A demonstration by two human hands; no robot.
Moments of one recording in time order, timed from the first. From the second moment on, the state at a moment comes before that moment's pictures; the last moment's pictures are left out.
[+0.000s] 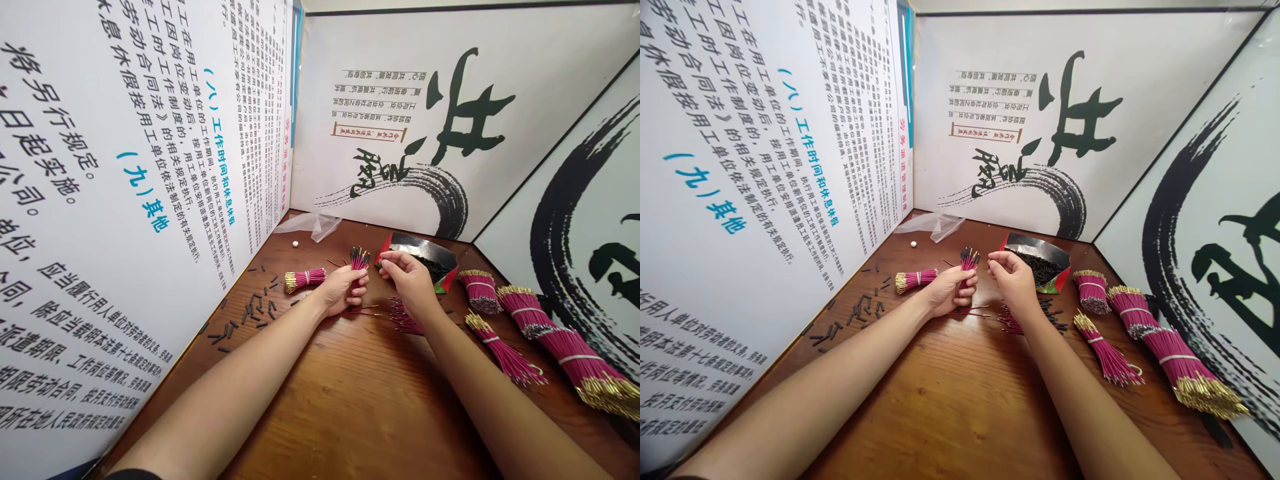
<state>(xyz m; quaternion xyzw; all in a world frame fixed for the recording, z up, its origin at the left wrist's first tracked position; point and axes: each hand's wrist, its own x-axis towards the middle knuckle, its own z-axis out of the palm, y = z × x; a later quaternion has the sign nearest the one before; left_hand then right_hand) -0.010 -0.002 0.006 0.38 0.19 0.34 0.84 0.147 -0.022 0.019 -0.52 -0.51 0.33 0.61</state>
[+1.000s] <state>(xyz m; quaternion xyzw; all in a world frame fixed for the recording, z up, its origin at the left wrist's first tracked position) -0.008 -0.003 0.008 0.38 0.24 0.33 0.83 0.139 -0.026 0.013 -0.52 -0.52 0.32 0.59</state>
